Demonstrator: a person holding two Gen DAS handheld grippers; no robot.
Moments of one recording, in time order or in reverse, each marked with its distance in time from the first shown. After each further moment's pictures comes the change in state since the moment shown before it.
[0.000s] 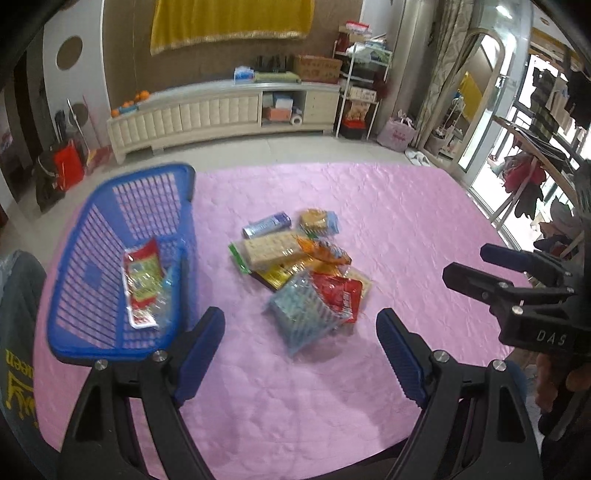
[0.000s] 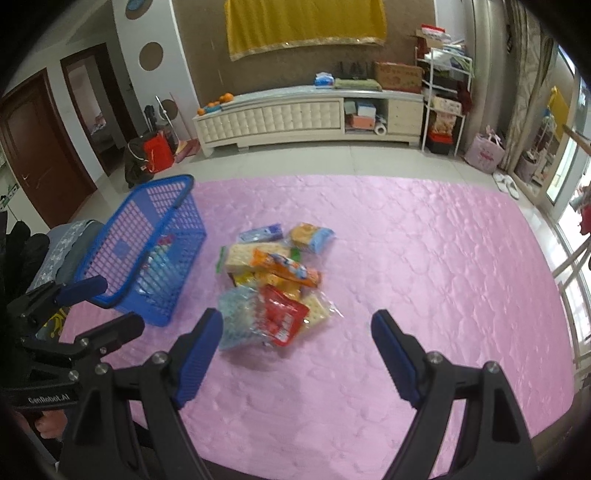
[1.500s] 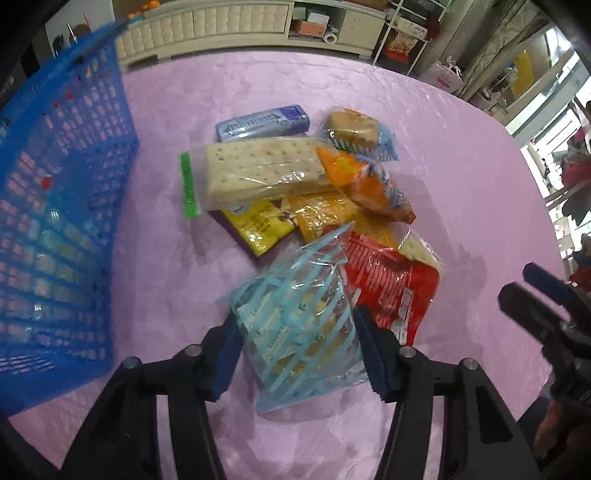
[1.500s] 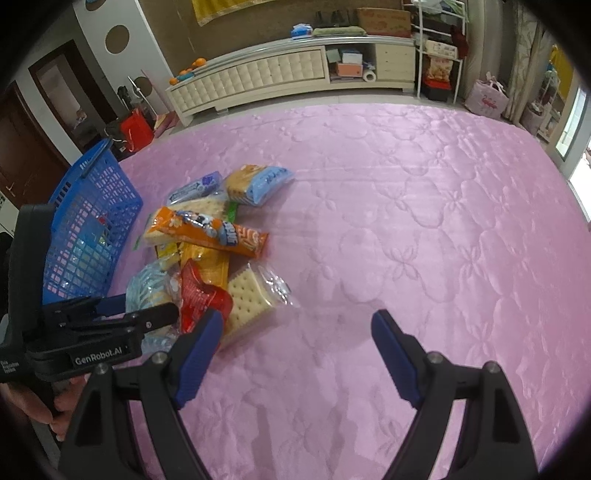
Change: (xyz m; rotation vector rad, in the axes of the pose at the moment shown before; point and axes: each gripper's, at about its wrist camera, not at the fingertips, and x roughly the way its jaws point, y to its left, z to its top) left arm 0.159 0.002 -0.002 -0.134 0.296 0.040; right arm 0.099 -0.060 -0.012 0.079 0.151 0.032
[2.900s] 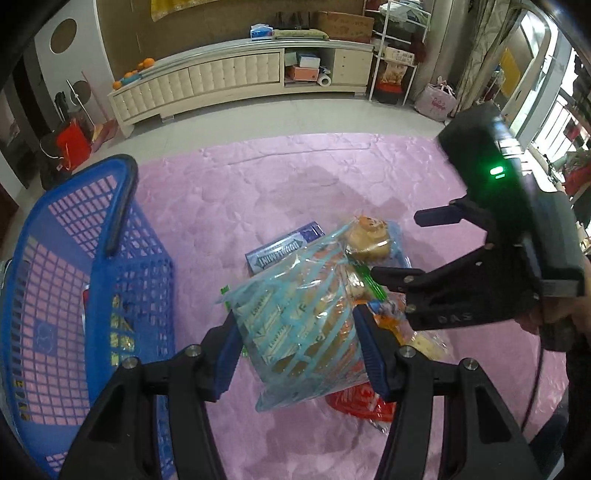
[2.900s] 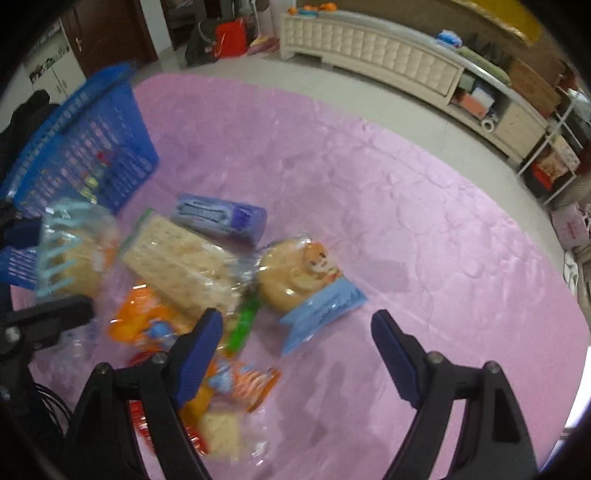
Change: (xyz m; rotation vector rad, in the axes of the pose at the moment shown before) left arm -0.040 0.002 0.073 0.093 -0.156 0.084; right arm 0.130 0.057 0.124 -0.567 0.207 0.064
